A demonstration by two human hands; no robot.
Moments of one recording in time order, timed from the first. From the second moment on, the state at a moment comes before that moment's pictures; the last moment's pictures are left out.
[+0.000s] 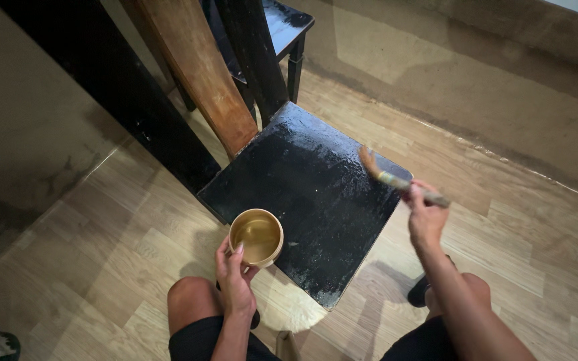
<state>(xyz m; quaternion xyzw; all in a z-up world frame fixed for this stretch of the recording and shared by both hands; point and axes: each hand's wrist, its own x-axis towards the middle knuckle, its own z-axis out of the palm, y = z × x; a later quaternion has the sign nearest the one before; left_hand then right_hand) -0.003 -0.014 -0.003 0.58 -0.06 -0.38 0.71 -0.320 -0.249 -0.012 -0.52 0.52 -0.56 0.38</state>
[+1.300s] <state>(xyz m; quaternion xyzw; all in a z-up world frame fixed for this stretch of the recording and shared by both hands) 0.000 -0.017 -0.013 0.55 -0.03 -0.40 0.74 -0.296 -0.242 0.002 -0.53 0.47 -0.55 0.44</state>
